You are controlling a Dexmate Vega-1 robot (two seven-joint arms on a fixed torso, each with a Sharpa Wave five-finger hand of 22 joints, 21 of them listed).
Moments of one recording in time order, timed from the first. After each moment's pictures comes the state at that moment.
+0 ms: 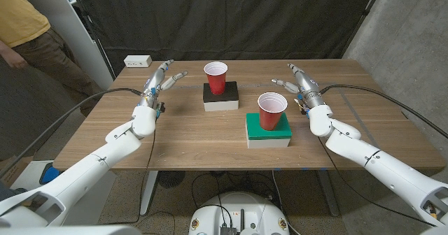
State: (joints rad) left arm 0.87 0.73 0.44 -1.49 0.16 -0.13 0.55; left_hand 0.28 -0.17 0.58 -0.19 0.18 0.18 0.04 0.21 0.18 0.14 -0.03 0.22 0.19 0.16 -0.04 0.20 0.18 0.18 -0.04 0.21 0.17; right arm -0.83 -0.72 -0.58 -1.61 -0.30 -0.12 -0.48; right_hand 0.37 -0.06 0.21 -0.17 0.22 0.05 0.12 0.20 0.19 0.13 0.06 0.19 0.19 0.07 0.05 0.22 0.38 0.32 0.02 0.20 0.17
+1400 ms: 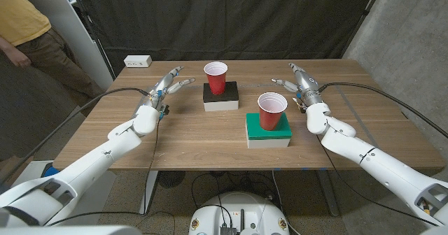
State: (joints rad) left arm 0.74 0.69 0.53 -1.26 0.13 -0.32 0.38; left_hand 0.29 -0.17 0.56 -0.17 0.18 0.15 0.04 0.20 0.18 0.12 -0.02 0.21 0.19 0.13 -0.04 0.19 0.18 0.15 -0.04 0.19 0.17; right arm -0.80 -0.70 -0.60 -1.61 -0.34 -0.23 -0.47; right_hand 0.37 -0.07 0.20 -0.16 0.23 0.05 0.12 0.20 0.19 0.14 0.06 0.19 0.20 0.08 0.05 0.22 0.38 0.33 0.02 0.20 0.17
